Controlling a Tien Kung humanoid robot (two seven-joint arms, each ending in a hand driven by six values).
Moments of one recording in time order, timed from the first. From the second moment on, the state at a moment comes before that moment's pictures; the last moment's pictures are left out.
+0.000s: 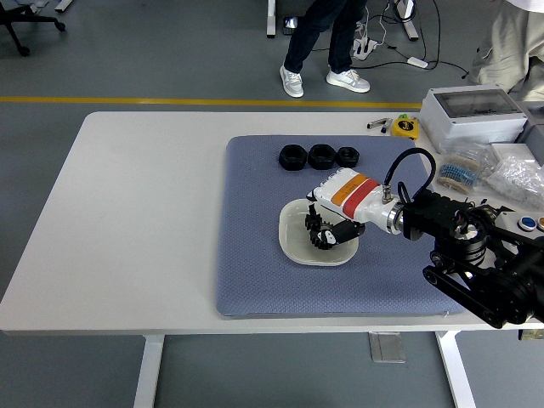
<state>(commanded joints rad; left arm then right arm) -0.13 0.10 -0.70 -0.20 0.92 0.18 0.18 0.89 -0.25 0.42 0.94 -2.11 -0.17 0.18</state>
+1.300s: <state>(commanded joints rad) -0.12 0.09 -0.69 -0.20 0.92 0.18 0.18 0.89 -0.23 0.43 0.88 -2.07 -0.15 0.19</state>
